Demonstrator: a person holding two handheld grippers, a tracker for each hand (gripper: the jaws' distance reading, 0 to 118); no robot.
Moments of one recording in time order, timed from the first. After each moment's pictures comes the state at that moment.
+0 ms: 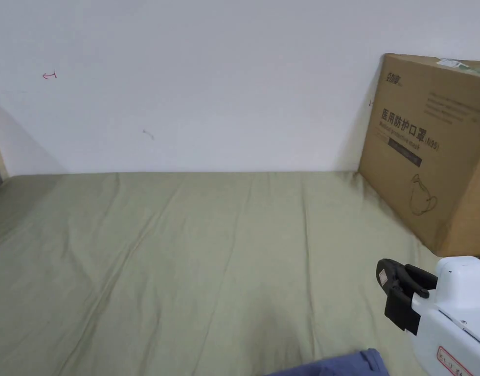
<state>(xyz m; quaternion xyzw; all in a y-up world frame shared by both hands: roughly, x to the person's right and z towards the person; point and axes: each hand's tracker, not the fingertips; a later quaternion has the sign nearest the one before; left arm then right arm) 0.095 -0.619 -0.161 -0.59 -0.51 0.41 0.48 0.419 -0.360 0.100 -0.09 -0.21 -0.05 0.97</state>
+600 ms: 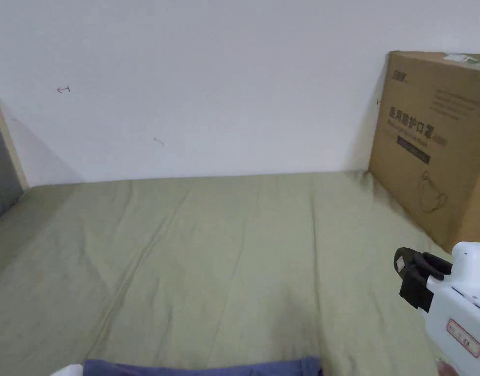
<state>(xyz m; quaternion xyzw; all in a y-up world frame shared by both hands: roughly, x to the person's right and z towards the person) 0.017 -0.487 -0.203 -0.52 -0.32 0.05 0.79 0.456 -0.360 0.107 -0.07 -0.24 -0.10 0.96</state>
